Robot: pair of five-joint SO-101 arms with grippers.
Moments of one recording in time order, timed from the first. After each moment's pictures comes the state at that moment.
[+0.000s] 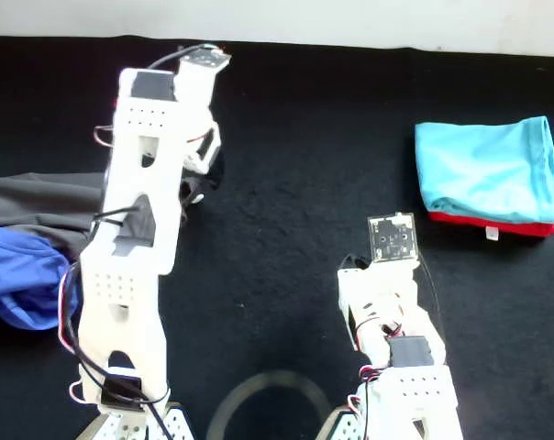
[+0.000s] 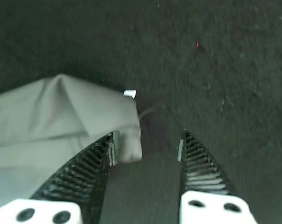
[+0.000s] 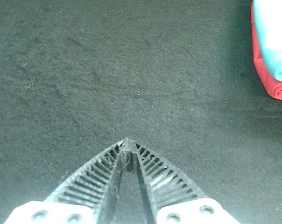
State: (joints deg) left arm 0.0 41.7 -52.4 96.2 -12.0; right arm -9.6 -73.8 89.6 31.7 4.3
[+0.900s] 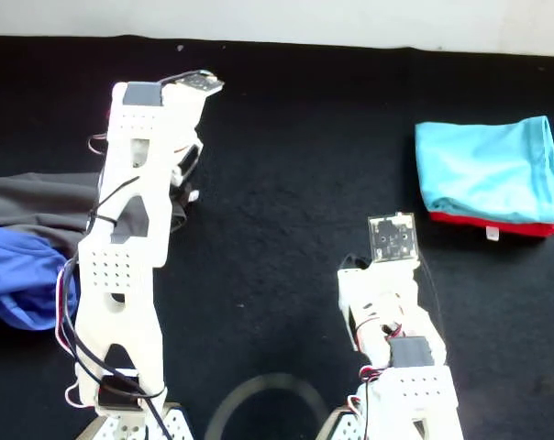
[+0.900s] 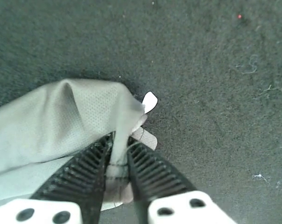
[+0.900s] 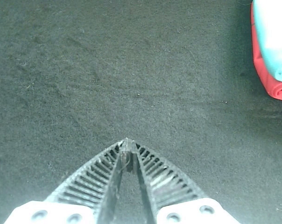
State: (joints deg) left arm -4.4 48.7 -52.2 96.3 -24.0; right arm -9.6 -73.8 89.6 31.7 4.3
